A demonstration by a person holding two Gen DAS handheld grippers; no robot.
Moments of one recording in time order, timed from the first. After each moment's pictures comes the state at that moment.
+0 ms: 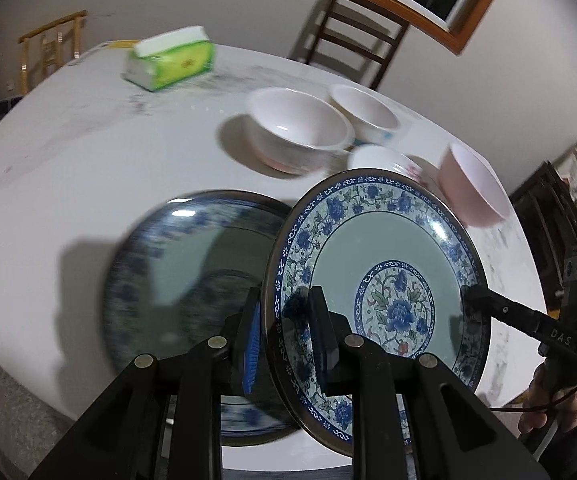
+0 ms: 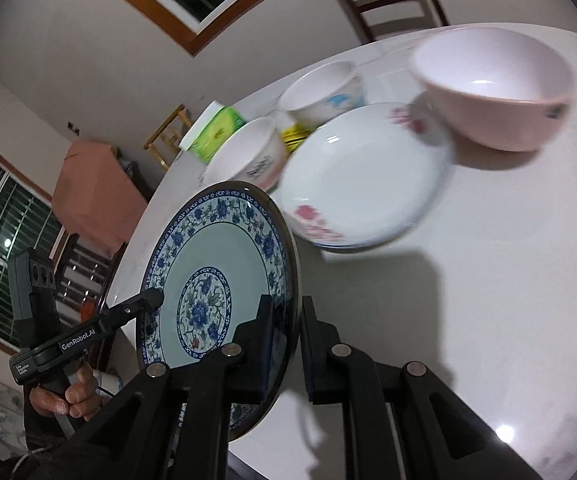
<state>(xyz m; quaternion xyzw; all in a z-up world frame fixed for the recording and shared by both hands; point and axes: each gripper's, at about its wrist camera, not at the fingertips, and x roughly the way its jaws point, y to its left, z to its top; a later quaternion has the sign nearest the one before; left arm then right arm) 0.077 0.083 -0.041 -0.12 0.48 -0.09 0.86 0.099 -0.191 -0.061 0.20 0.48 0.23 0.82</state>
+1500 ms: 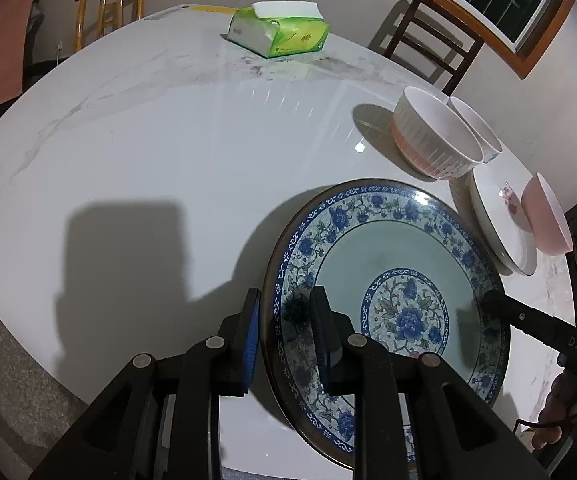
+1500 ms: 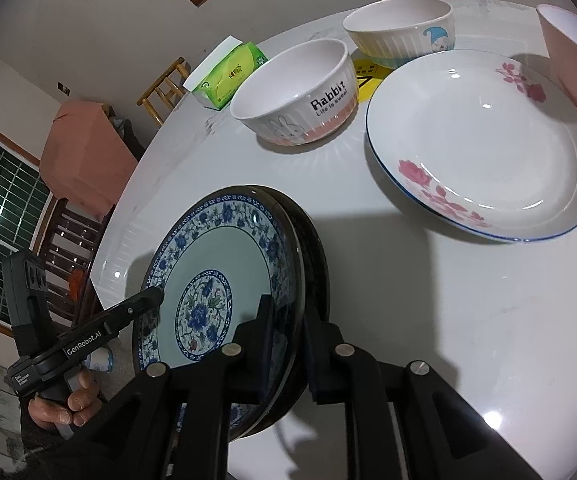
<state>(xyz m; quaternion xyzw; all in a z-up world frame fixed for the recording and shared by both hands) 0.078 0.174 -0.087 -0.15 0.51 -0.01 0.85 0.131 -0.082 -0.088 0.16 0.54 0.23 0.80</state>
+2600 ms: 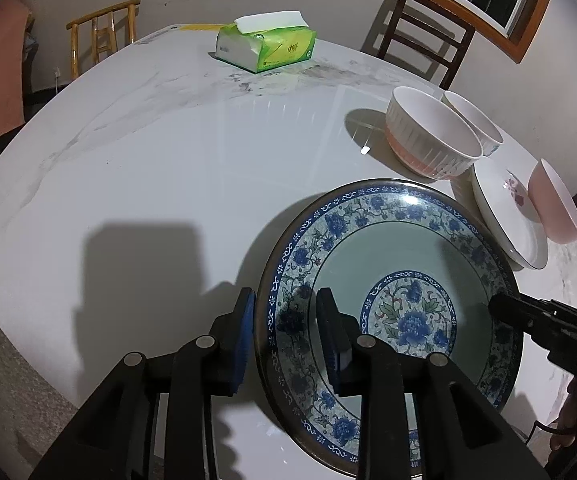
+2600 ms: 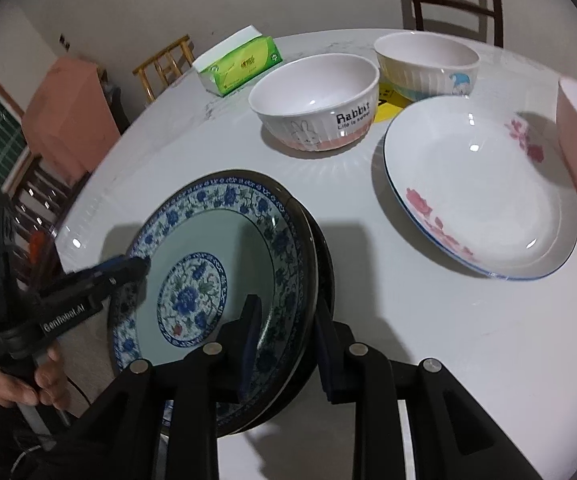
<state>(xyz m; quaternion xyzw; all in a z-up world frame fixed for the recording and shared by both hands) 0.084 0.162 -0.081 -0.10 0.50 0.00 0.86 0.124 -0.060 -0.071 0.03 0.53 0.21 0.82</state>
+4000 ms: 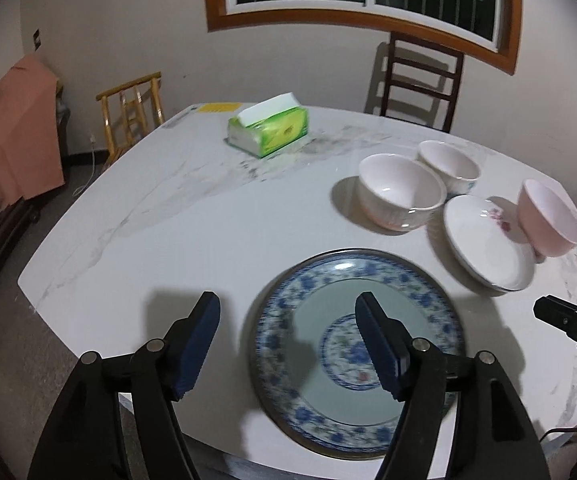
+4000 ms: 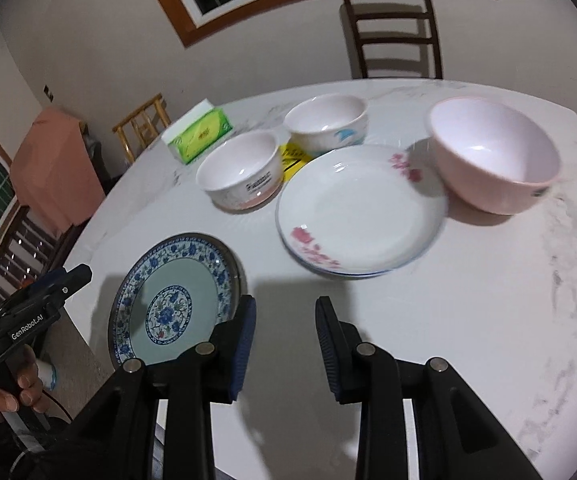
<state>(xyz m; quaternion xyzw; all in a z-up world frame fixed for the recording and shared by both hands) 0.053 0.109 0.000 -0.02 0.40 0.06 0.91 0.080 -0.160 -0.017 0.09 0.45 0.15 0.88</state>
